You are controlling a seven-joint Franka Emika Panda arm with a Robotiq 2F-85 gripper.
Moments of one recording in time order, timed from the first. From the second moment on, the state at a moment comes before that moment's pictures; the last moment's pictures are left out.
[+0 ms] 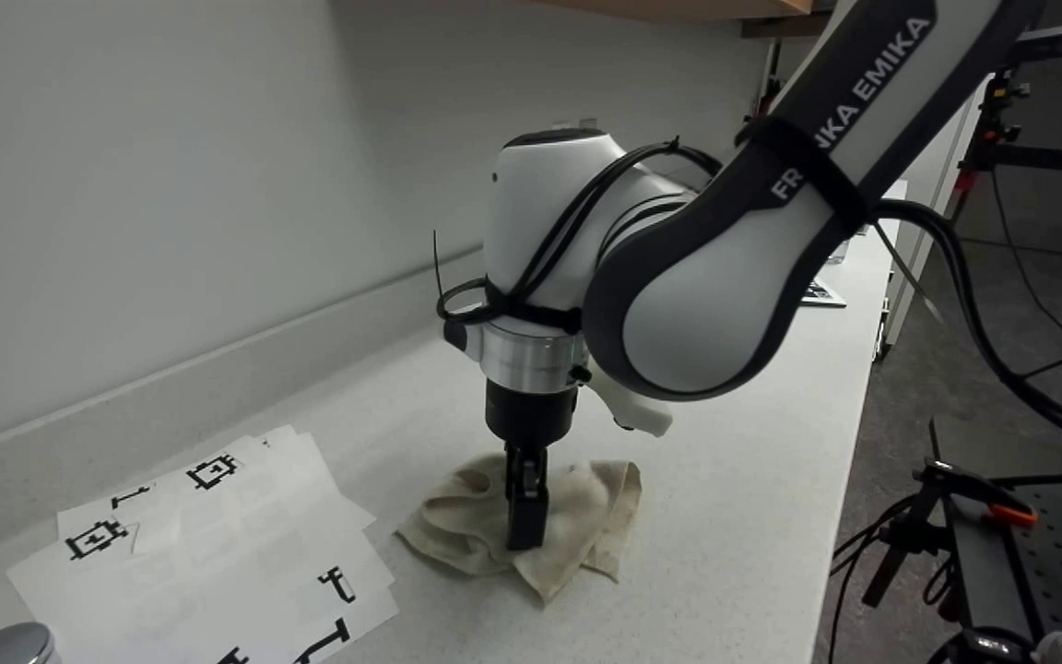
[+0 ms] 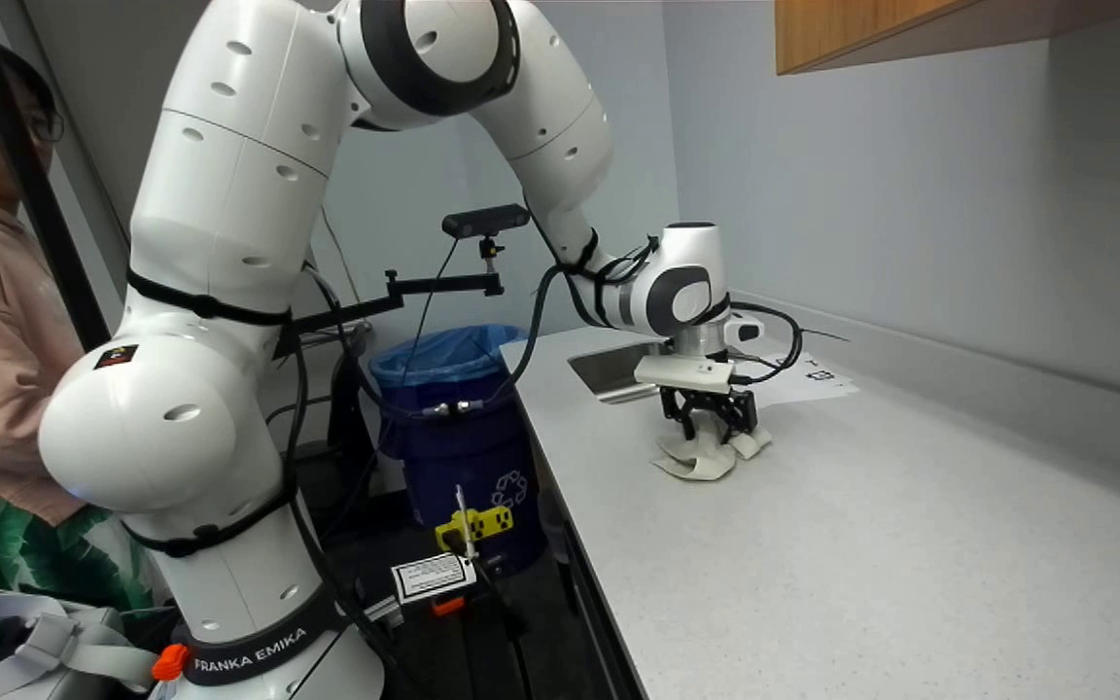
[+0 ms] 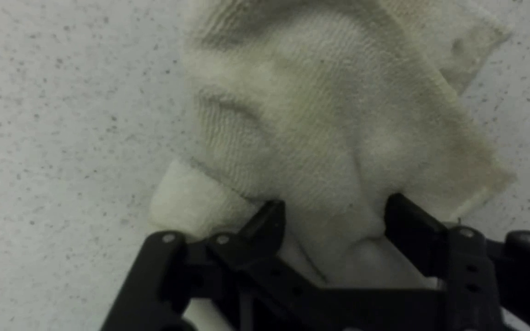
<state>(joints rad) 0.16 0.55 0.17 -2.02 -0.09 2.65 -0.24</state>
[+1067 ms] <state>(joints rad) 0.15 0.42 0.02 -2.20 -0.09 2.82 -0.03</state>
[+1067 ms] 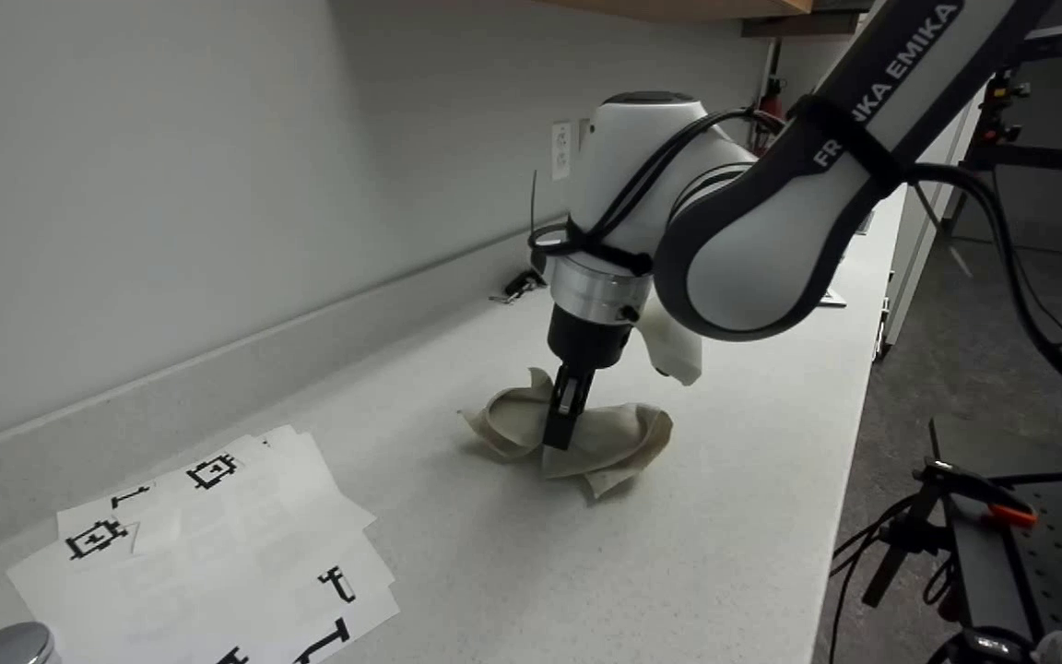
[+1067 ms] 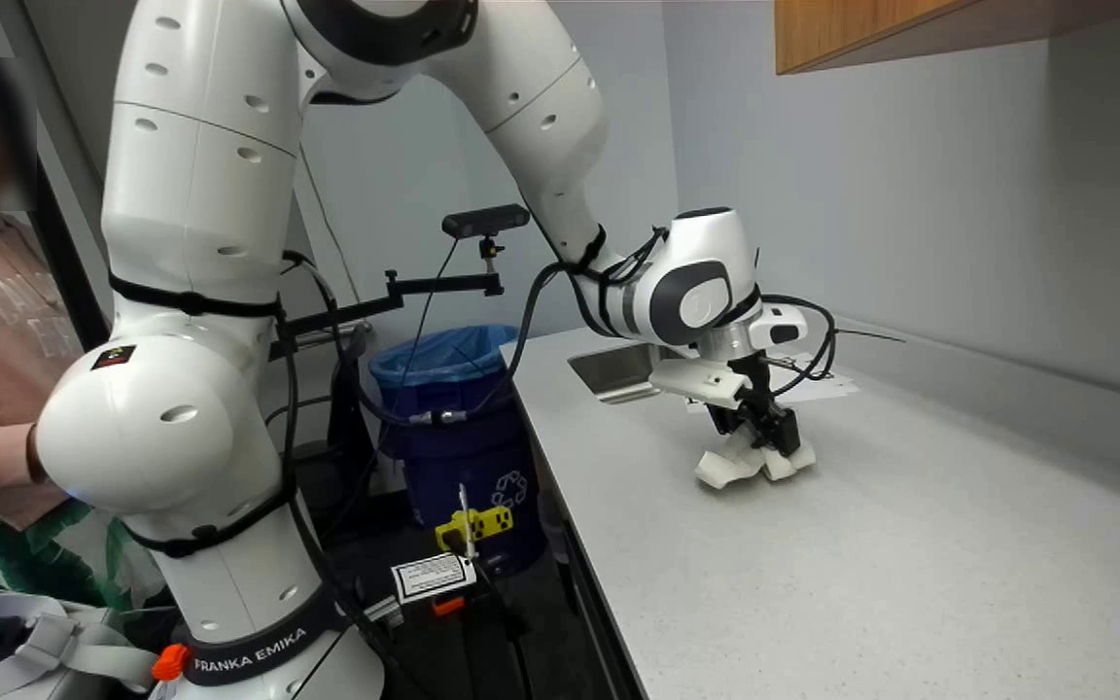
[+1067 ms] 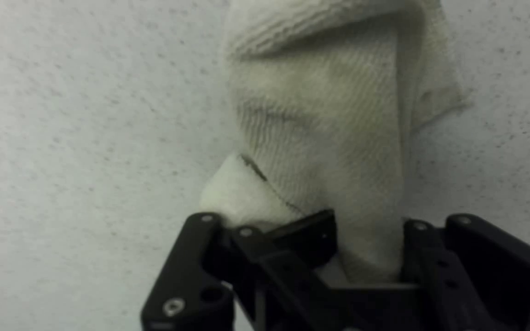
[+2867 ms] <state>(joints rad) 0.21 0.12 -0.25 -2.48 -0.45 2.93 0.46</state>
